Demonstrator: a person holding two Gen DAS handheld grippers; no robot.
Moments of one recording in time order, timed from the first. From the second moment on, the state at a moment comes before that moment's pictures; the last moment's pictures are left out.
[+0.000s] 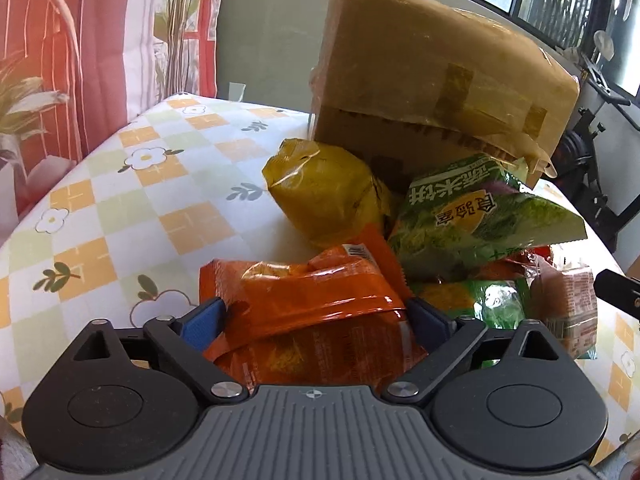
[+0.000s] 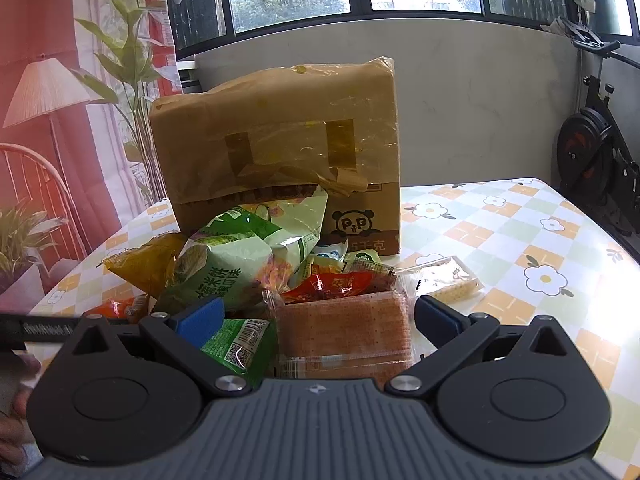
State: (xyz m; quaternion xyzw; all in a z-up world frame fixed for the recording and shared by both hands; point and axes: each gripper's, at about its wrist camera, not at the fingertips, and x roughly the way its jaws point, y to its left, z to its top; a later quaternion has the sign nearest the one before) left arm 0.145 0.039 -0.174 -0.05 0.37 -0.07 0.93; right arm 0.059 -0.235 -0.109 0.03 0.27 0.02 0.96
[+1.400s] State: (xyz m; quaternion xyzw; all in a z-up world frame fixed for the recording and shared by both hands) left arm 0.116 0.032 -0.146 -0.01 0.27 -0.06 0.96; right arm 0.079 -0.248 -0.140 -0.02 0.32 0.03 0.95
